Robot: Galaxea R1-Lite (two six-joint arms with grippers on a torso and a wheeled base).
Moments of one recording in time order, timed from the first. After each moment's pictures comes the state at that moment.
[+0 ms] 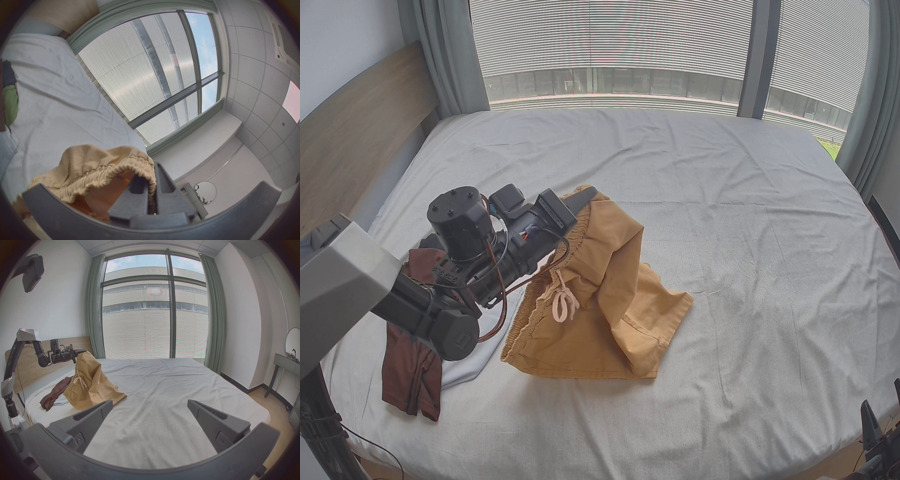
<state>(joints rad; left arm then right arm) -0.50 2.06 -0.99 -1.30 -0.25 -0.87 0.00 0.02 -0.02 0.00 0.00 0.01</state>
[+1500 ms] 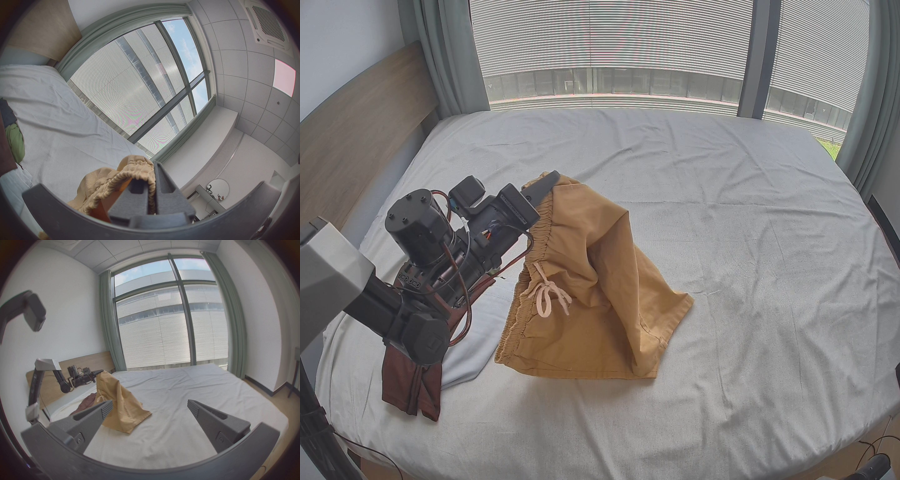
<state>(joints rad) -0.42 1.99 -0.87 -1.46 -0.25 -0.74 0.03 0.24 -0.29 -0.03 0.20 0.09</state>
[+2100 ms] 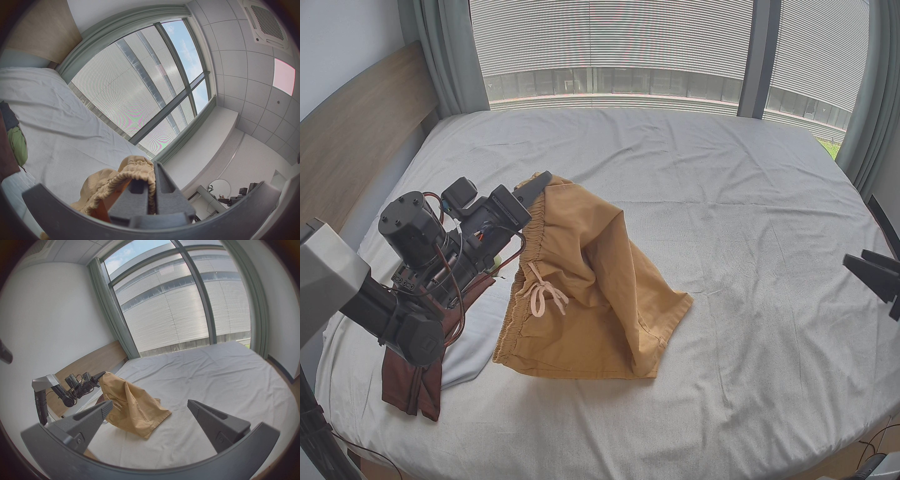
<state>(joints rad) -0.40 1.98 -0.84 -1.48 -0.26 -0.74 0.15 0.95 -0.56 -0.27 0.29 0.18</state>
